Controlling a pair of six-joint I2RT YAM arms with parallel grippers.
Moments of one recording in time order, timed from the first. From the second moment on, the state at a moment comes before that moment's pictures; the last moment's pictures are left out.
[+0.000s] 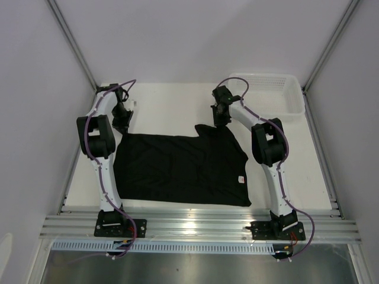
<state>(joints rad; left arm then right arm) 0.10 2.33 2.01 -1.20 0.08 0.25 0.42 2.36 1.97 -0.68 0.04 0.22</state>
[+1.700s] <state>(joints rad) 0.13 2.28 1.91 -1.11 0.08 0.08 0.50 1.99 1.60 -0.63 -0.02 0.26</state>
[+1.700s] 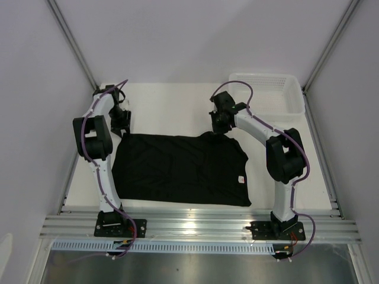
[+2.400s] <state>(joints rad) 0.13 2.34 2.10 -1.15 0.04 0.04 0.50 1.99 1.64 -0.70 0.04 0.26</state>
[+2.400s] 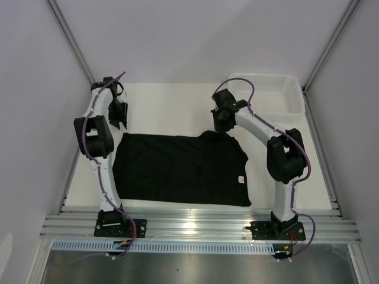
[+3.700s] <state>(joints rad) 0.13 2.21 1.86 -1.08 0.10 0.99 0.50 1.99 1.72 -0.74 0.06 0.24</state>
